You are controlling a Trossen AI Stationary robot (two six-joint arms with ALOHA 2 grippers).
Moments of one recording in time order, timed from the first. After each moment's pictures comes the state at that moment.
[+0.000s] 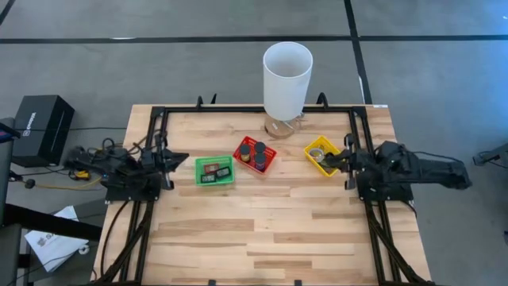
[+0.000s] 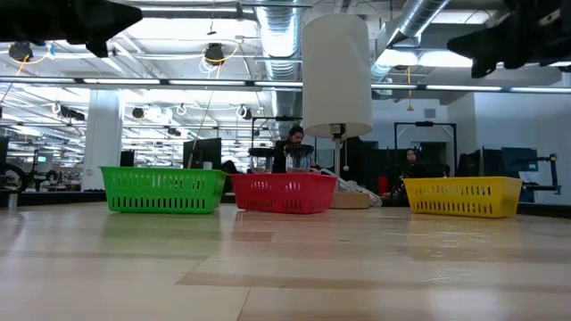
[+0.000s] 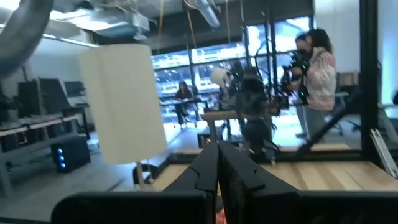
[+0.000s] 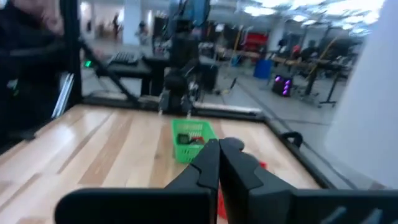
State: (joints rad) left arm -0.27 0.07 0.16 0.17 -0.50 0.23; right arm -0.05 0.16 0.24 -0.10 0.02 -0.15
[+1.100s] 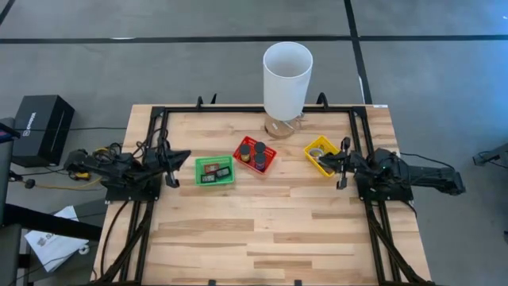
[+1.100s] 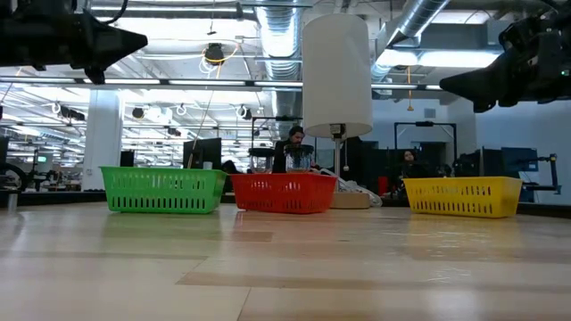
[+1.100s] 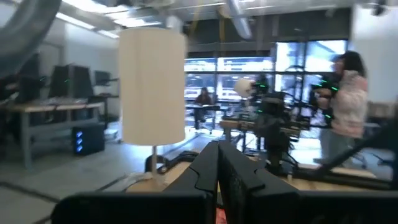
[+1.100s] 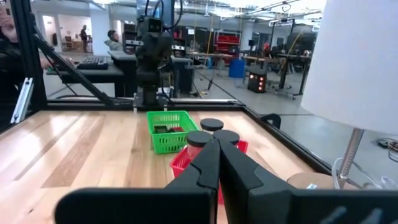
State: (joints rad) left arm -0.25 0.01 0.01 0.34 -0.60 0.14; right arm -0.09 0.01 0.01 0.03 0.11 -0.08
